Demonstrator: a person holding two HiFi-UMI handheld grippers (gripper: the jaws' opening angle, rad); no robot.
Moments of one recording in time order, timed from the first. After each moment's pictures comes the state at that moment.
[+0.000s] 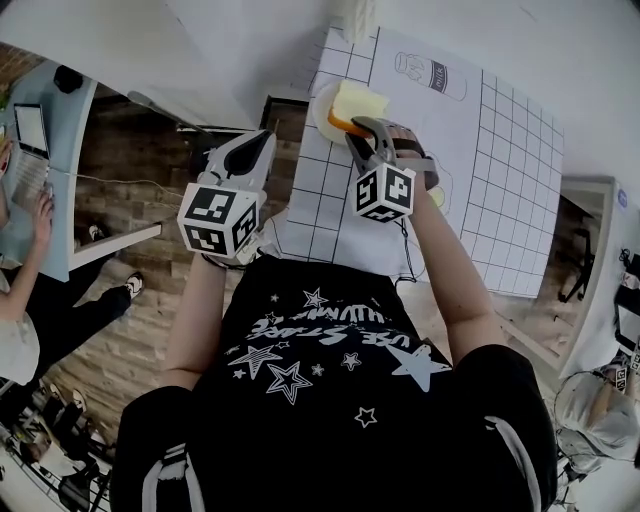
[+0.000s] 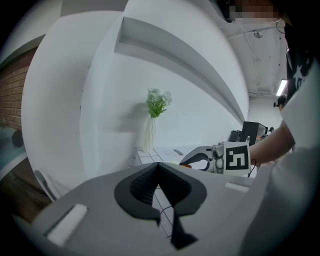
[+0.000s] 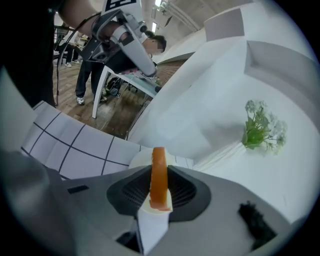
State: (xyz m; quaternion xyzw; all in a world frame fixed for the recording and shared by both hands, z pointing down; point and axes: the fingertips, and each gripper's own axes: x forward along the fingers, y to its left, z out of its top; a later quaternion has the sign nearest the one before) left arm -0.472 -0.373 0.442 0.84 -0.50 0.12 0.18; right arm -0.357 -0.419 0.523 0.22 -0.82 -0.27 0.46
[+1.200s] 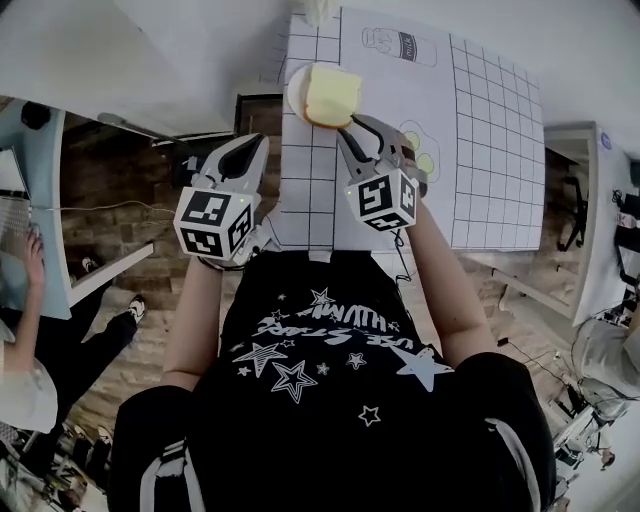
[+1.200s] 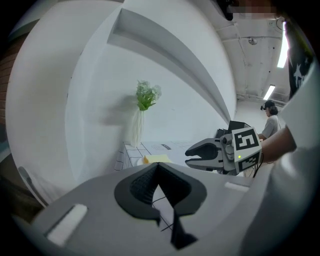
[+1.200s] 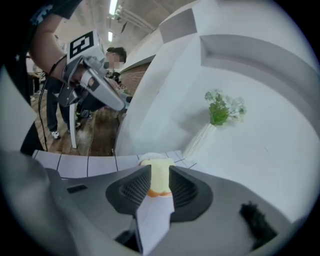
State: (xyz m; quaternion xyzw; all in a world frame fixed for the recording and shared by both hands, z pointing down) left arm -0.456 -0.359 0.461 0.87 -0.43 0.13 0.19; right arm -0.333 -0.384 0.486 0.37 -0.84 -0.15 0.37
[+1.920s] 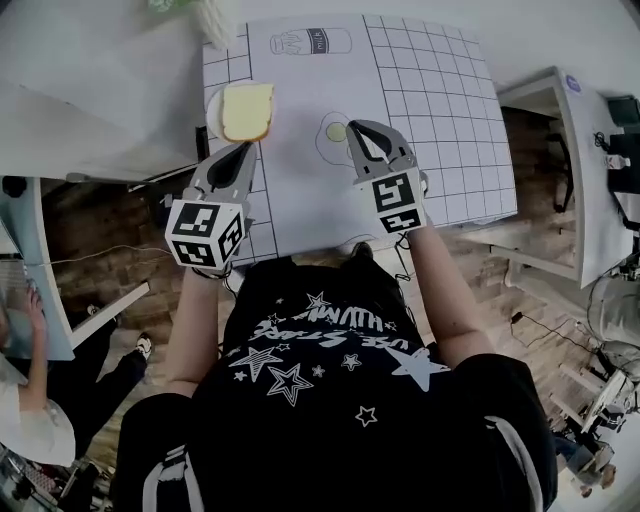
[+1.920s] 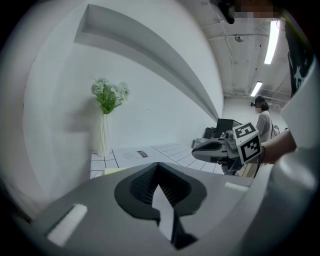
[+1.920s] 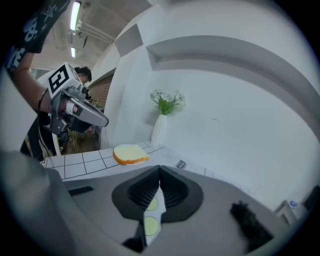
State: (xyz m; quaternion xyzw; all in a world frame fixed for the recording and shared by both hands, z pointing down) left arm -0.317 -0.352 0.434 0.90 -0.38 0.13 0.15; right arm -0.162 -0.359 0.444 0.49 -0.83 -0.03 0.28
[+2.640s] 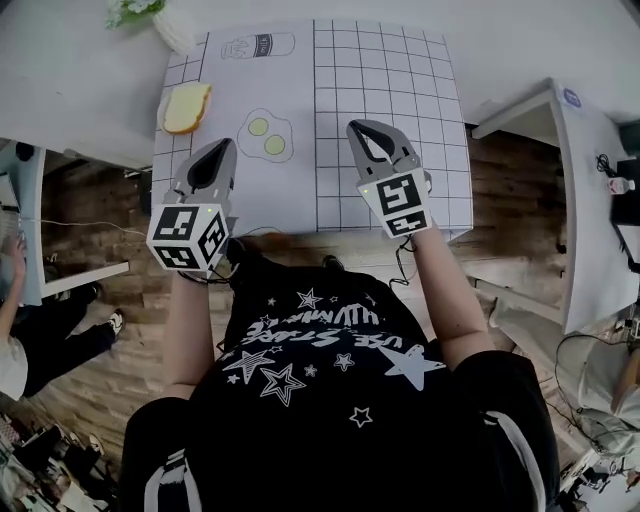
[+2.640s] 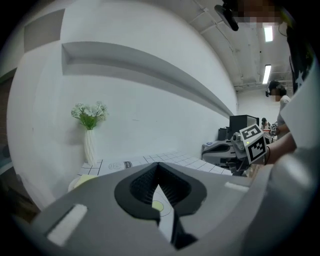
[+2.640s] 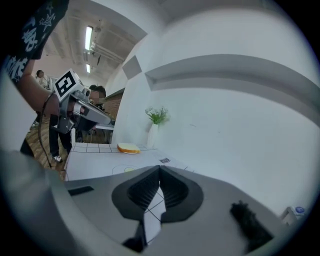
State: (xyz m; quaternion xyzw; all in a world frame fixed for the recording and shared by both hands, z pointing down) left arm -0.154 -0.285 0.391 0.86 -0.49 0.12 0.10; right arm 0.027 -0.307 0.415 0.43 -0.88 -0.07 0.21
